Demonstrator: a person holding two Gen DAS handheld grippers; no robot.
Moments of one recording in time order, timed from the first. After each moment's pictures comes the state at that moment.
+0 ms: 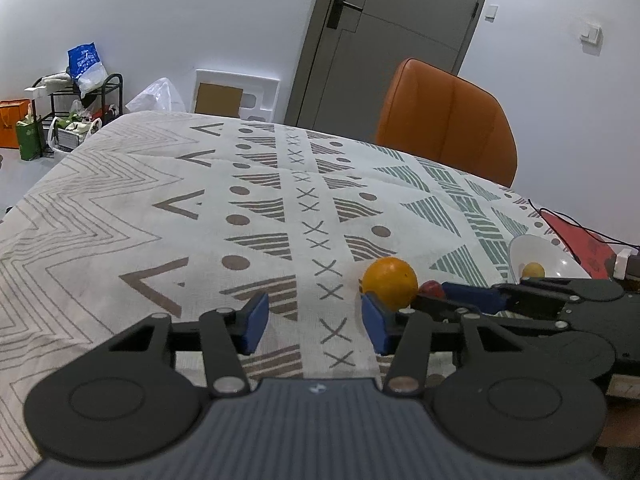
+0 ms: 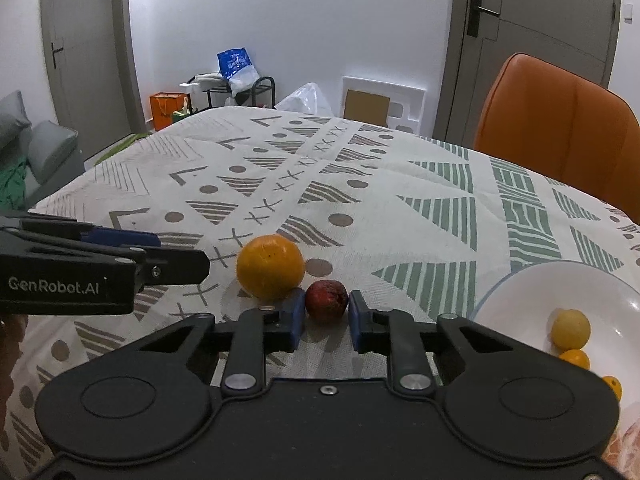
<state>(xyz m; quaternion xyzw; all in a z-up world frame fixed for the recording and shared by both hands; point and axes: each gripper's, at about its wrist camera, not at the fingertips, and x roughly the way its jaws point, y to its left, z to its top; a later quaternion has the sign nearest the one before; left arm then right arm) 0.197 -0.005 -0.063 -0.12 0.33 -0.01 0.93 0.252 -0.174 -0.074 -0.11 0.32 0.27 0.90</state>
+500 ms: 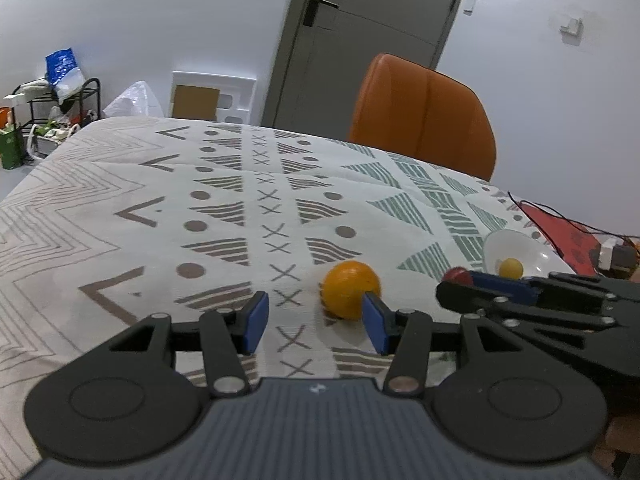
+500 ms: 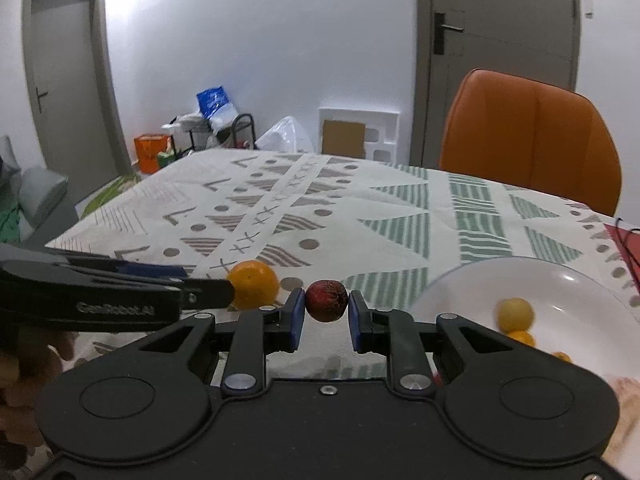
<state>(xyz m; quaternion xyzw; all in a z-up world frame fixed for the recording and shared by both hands) 0.206 -0.026 -0.061 -0.11 0.33 -0.04 0.94 0.229 -0.214 -0.049 -0.05 0.29 0.25 0.92</state>
